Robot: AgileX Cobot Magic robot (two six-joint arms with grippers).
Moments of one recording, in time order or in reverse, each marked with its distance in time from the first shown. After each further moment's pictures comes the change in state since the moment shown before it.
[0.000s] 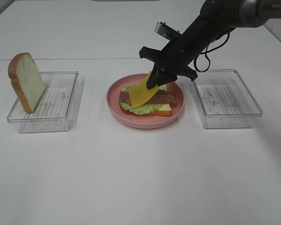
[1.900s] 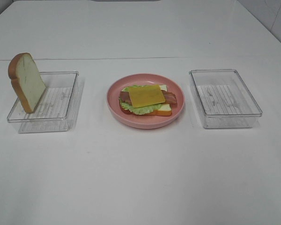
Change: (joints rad) left arm 0.000 0.000 0.000 -0.001 0.000 0.000; right arm -0.292 -1.510 0.983 -0.590 0.108 0.177
